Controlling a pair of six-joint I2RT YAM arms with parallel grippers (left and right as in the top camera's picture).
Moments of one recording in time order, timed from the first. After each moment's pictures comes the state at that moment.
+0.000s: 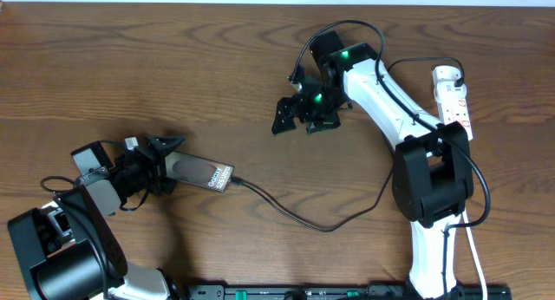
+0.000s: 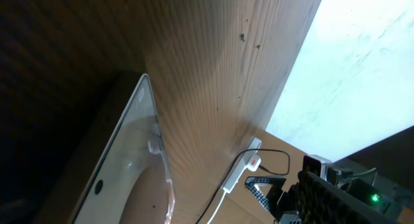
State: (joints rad) left arm 0.50 1.71 0.55 0.03 1.01 -0.86; right arm 0.41 2.18 1.80 -1.13 -0.60 0.13
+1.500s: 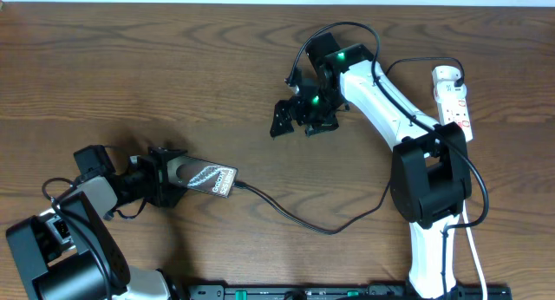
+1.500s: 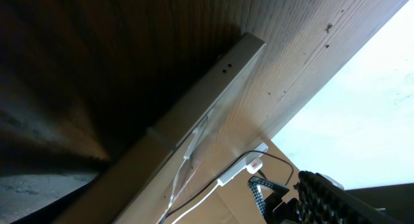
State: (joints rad) left arm 0.50 1.67 0.59 -0.32 0.92 -0.91; right arm 0.42 2.18 1.80 -1.14 -0.59 0.13
